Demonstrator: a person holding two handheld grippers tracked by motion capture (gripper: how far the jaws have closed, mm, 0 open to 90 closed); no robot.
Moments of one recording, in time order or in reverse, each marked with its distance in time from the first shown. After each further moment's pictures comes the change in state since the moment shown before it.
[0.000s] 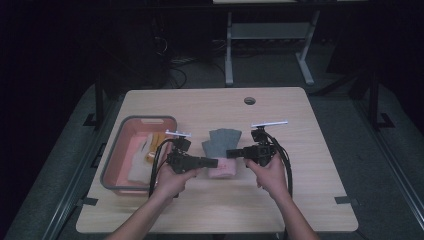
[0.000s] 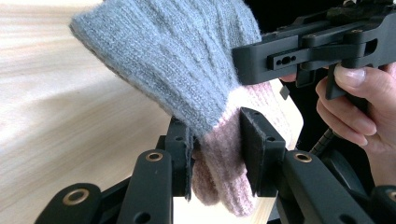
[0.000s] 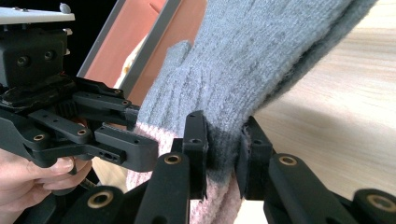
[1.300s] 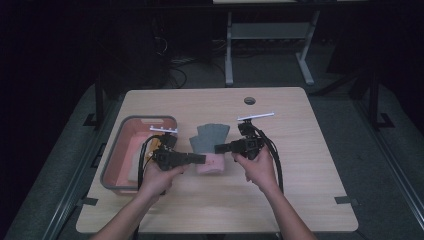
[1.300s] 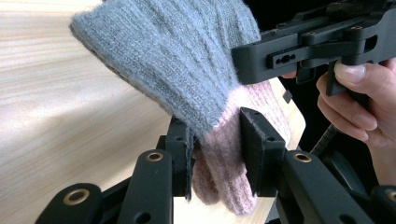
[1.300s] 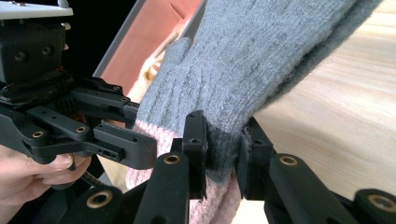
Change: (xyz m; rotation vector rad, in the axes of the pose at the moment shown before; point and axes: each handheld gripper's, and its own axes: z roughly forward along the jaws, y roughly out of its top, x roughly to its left) left arm 0.006 0.004 -0.036 -0.033 0.022 0.013; right arm 0.029 0.020 0.016 0.028 0.023 -0.047
